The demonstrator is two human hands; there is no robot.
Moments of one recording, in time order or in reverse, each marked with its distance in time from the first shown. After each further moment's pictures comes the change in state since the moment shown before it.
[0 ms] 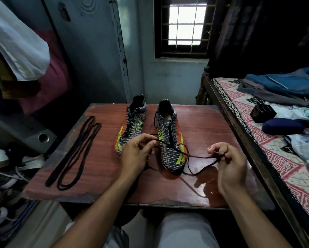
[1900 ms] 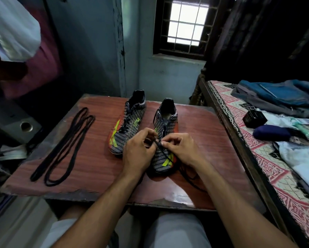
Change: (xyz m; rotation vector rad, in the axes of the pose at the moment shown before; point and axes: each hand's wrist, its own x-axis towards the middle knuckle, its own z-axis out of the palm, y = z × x) left_hand 0.010 -0.025 0.022 0.277 0.104 0.212; right_hand 0.047 0.043 0.065 -0.877 -0.671 -0.030
